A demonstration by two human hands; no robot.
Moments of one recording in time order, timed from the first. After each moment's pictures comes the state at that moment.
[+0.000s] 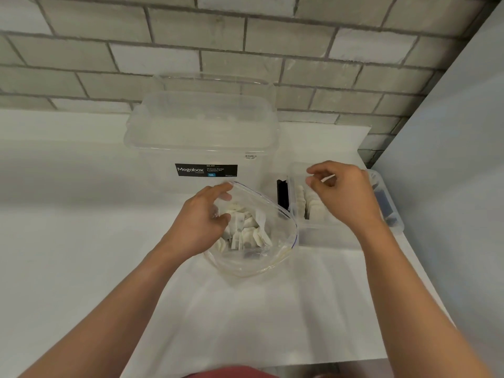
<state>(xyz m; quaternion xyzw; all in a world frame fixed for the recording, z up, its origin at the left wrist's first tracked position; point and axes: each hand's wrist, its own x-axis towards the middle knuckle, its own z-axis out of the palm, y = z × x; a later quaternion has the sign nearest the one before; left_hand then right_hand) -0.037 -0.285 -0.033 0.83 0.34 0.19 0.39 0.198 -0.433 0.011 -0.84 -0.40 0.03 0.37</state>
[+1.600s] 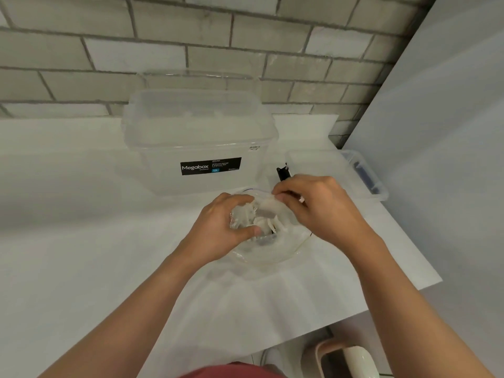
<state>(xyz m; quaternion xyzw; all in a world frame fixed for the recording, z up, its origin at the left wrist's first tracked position) -0.077 -0.266 -0.048 0.87 0.18 0.16 0.43 0.067 -0.428 0.023 -0.82 -0.53 -0.06 0.23</state>
